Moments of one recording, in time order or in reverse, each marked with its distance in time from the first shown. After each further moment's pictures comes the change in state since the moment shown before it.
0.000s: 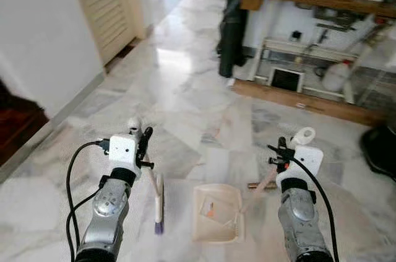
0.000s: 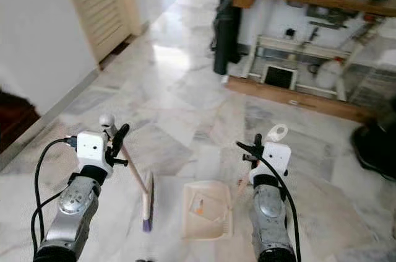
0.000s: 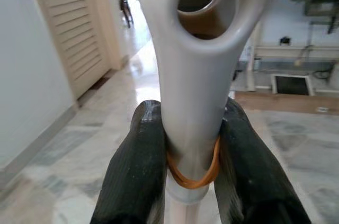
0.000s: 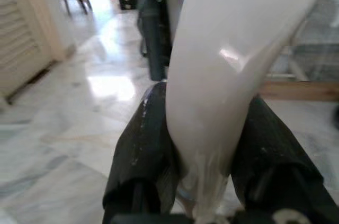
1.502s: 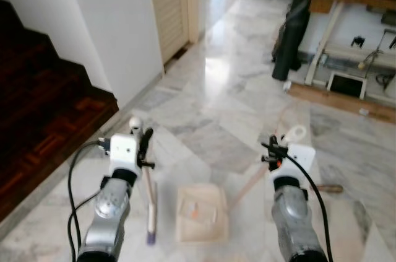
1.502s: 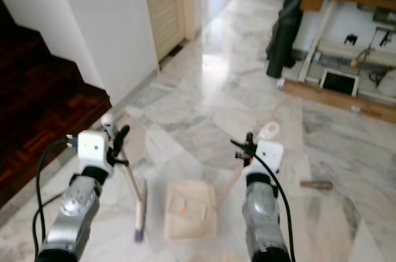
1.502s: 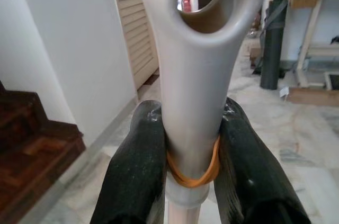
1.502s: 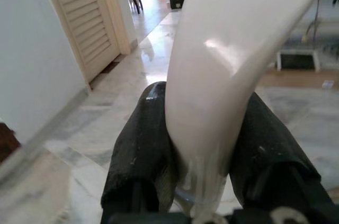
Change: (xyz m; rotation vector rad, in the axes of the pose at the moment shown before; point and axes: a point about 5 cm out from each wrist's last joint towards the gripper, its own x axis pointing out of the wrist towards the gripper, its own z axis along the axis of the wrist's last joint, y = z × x) left arm 0.002 -0.010 0.003 -0.012 0.003 -0.024; right arm -0.001 0.004 -0.001 0.011 0.014 0.023
